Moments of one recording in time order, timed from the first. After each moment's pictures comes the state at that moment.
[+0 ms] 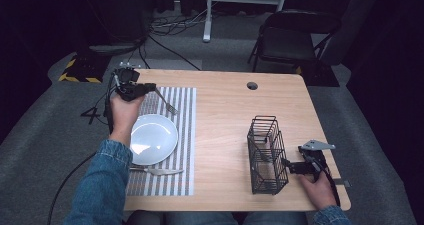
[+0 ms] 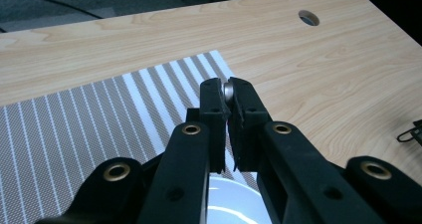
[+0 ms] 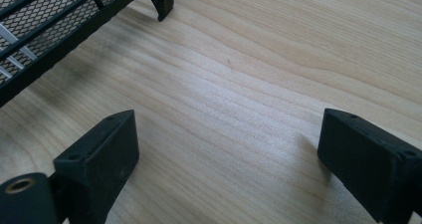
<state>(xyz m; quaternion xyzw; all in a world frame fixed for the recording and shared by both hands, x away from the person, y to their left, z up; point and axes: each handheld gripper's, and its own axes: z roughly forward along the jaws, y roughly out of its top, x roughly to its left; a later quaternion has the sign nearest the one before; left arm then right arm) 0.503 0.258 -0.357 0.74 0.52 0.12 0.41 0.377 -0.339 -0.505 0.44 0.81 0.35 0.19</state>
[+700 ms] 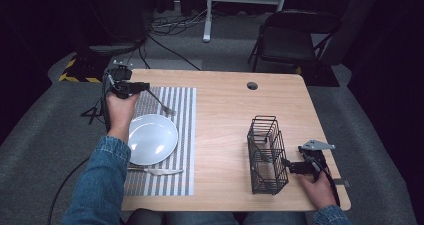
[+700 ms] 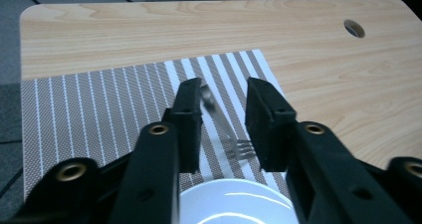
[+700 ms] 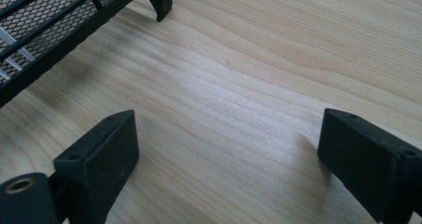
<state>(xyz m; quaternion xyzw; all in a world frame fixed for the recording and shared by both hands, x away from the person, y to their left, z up) 0.520 0.280 -0.371 0.70 0.58 0.12 0.39 0.377 -0.339 -0.505 0.44 0.81 0.34 0.19</state>
